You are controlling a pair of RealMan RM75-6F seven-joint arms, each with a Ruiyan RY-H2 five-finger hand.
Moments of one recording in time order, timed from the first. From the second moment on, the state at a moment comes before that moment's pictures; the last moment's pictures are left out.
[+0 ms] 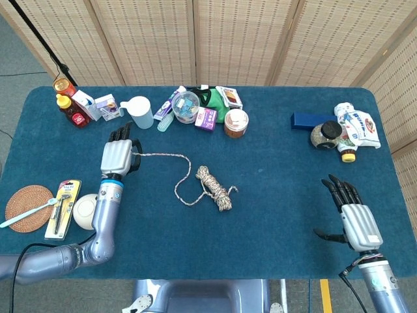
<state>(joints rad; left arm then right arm) -0.80 -1.60 -0.39 -1.52 0.67 1.19 0.62 0.20 -1.06 0.10 -1.88 -1.47 1.32 0.06</state>
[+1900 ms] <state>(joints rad) -0.71 -1.27 -0.36 -1.87 0.81 1.32 0.51 0.90 -1.81 0.32 -1.72 -0.45 1.30 -0.62</state>
